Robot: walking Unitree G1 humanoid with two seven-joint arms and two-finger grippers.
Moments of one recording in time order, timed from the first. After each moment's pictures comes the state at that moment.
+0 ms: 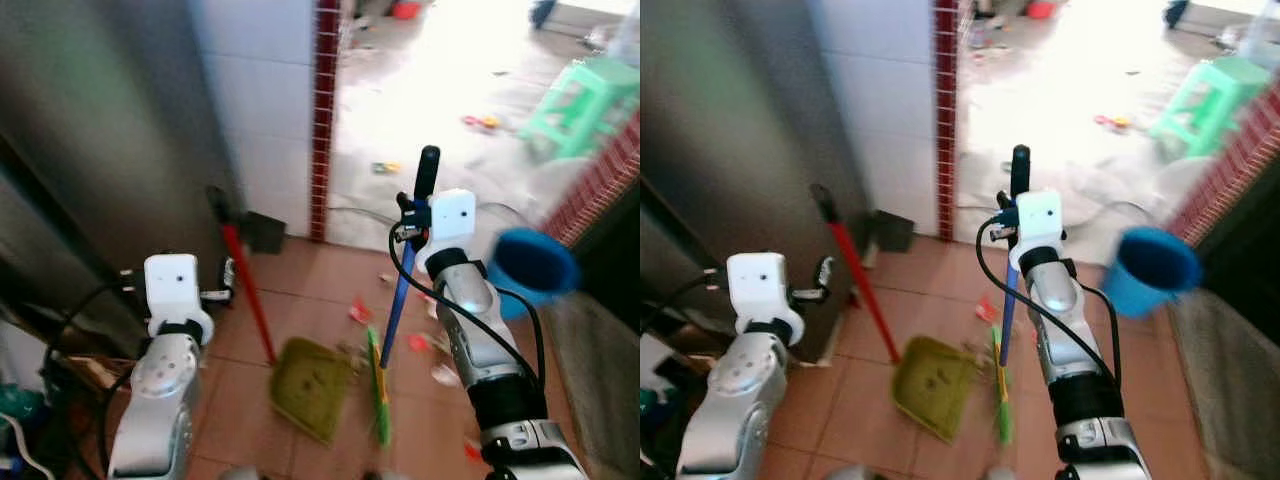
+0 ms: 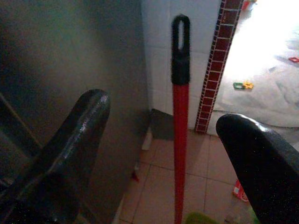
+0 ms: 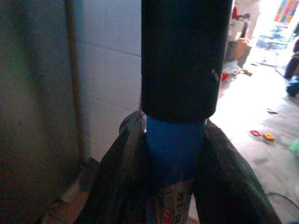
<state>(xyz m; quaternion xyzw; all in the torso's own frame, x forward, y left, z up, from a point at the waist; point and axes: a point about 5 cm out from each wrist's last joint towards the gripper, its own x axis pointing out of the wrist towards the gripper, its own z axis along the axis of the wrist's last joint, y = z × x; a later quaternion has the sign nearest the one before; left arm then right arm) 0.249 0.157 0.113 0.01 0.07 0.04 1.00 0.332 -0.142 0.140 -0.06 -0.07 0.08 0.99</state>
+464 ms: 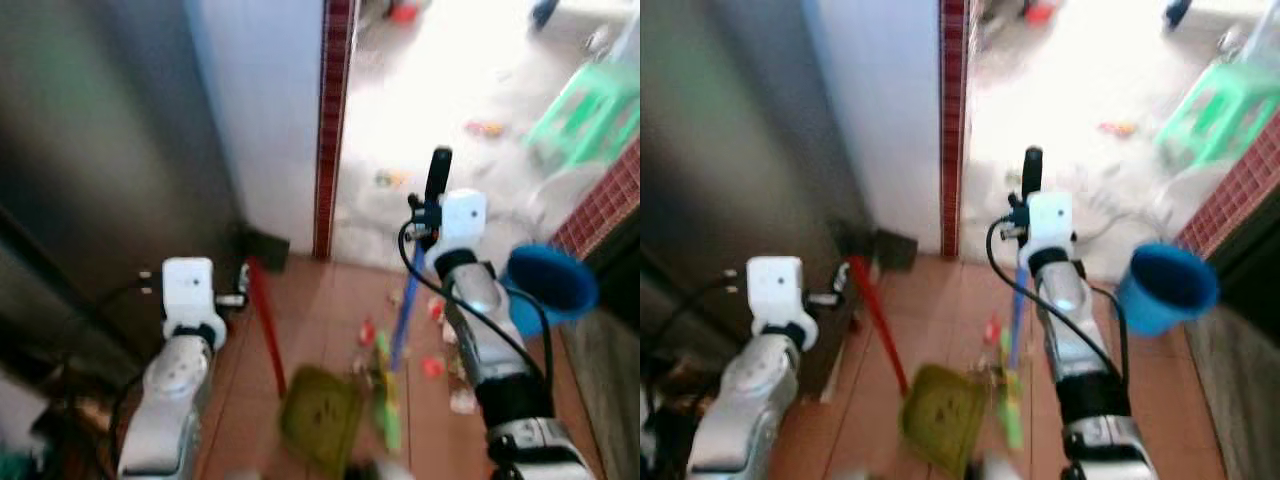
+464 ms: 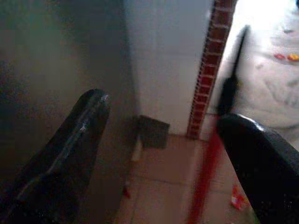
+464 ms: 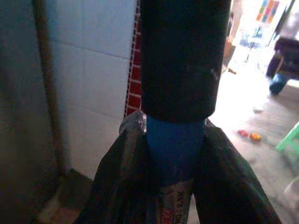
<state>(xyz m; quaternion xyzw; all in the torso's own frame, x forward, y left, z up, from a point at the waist) 0.249 0.150 0.108 0.01 0.08 0.02 1.00 0.334 -0.152 0.139 -0.07 -0.06 0.06 0.99</state>
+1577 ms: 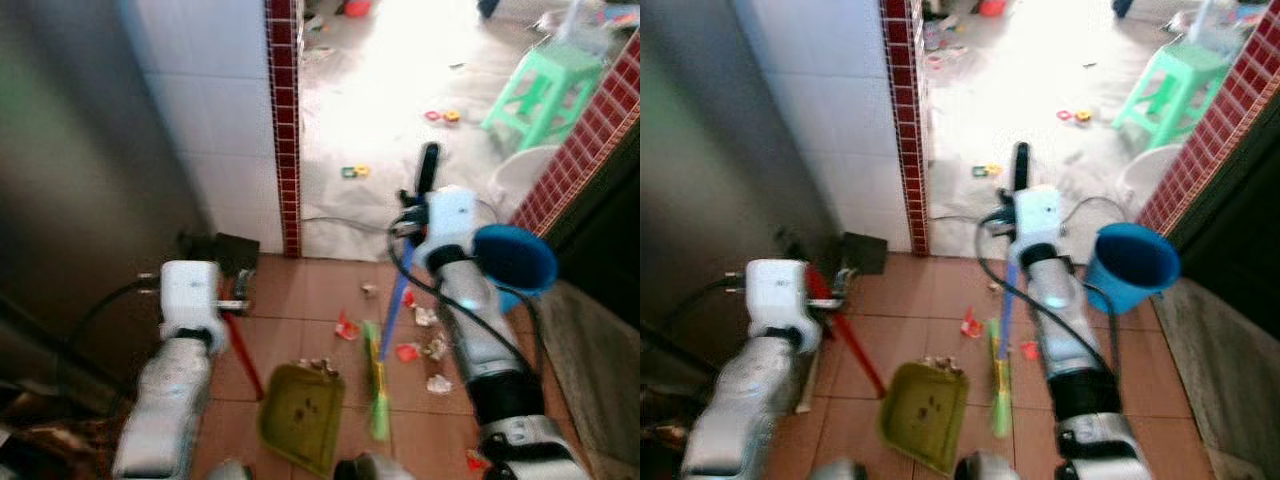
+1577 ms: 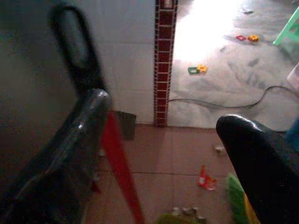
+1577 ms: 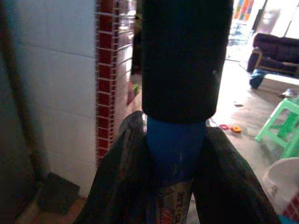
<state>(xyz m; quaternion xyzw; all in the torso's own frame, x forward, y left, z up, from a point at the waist) 0.247 0.139 0.103 0.00 0.10 -0.02 0.99 0.336 -0.149 0.144 -0.07 -0.08 0.06 0.99</state>
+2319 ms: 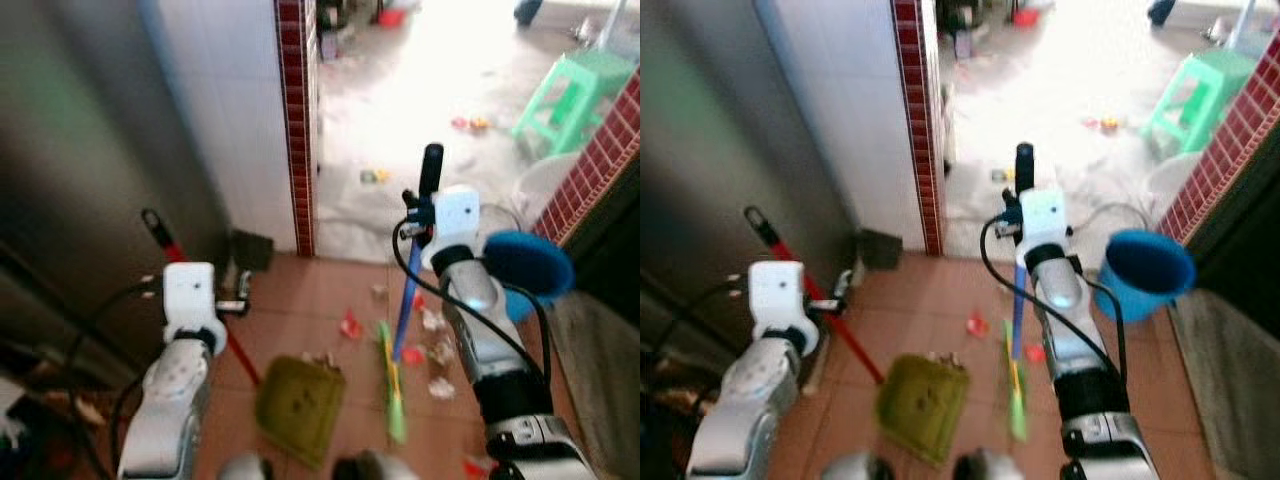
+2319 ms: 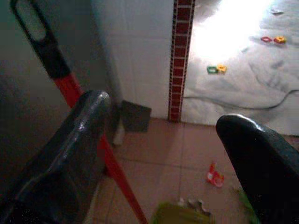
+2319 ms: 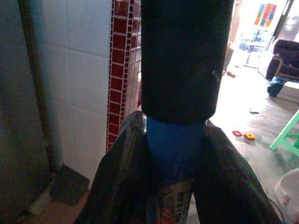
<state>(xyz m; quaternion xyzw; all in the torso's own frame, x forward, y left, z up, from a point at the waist) 0.246 0.148 0.101 0.00 0.11 0.01 0.99 0.335 -0.147 0.142 -0.08 -0.07 0.08 0.99</state>
